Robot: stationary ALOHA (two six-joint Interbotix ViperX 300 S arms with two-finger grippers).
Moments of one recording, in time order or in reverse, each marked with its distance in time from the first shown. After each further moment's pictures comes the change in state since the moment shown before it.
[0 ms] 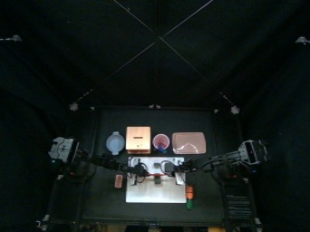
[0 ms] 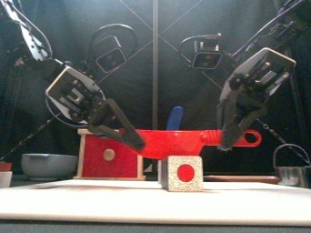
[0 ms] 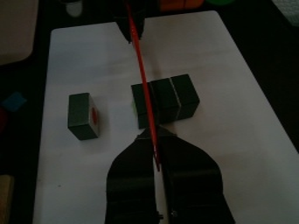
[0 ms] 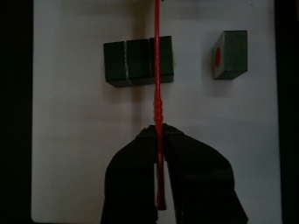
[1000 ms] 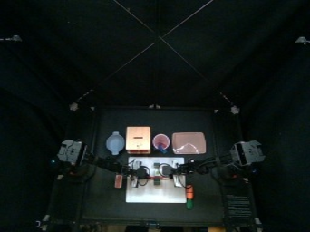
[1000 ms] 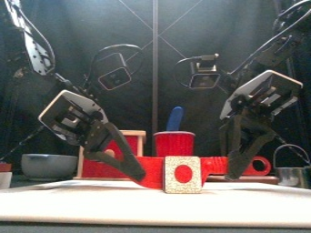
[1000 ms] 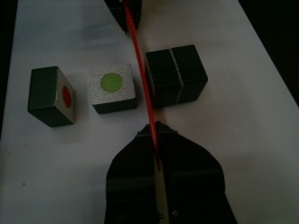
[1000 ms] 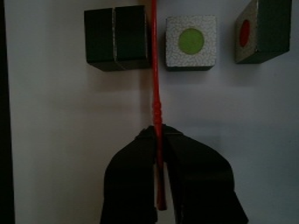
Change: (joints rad) left arm -0.011 0.143 -0.044 -0.037 0.032 0.002; right arm 0.011 0.140 -0.008 0.021 -0.035 -0.002
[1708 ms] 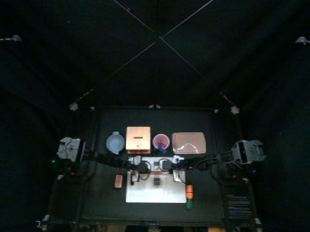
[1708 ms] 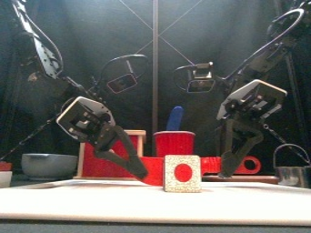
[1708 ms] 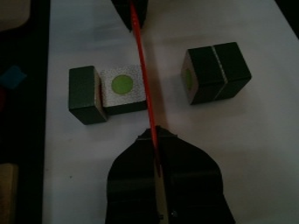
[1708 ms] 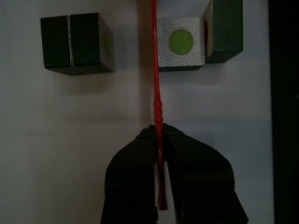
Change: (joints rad) left arm 0.117 -0.087 0.003 0.095 0.032 0.006; right arm -0.067 -0.064 -0.012 -0.048 0.041 0.000
